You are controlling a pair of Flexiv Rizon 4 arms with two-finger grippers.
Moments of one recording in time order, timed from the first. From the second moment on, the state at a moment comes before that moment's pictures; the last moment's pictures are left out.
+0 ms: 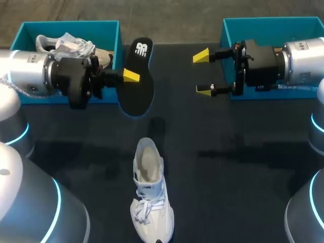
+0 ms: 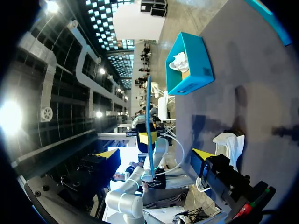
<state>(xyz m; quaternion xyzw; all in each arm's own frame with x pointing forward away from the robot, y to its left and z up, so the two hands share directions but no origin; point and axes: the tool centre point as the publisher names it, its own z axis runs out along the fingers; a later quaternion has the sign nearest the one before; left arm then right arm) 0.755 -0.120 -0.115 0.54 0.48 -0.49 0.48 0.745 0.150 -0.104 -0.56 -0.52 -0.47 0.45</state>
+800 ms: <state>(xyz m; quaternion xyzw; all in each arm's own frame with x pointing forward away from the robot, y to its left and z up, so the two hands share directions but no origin) 0.755 -0.130 -0.143 0.53 0.48 -0.46 0.52 0.729 0.173 -0.129 -0.51 -0.57 -0.46 0.45</state>
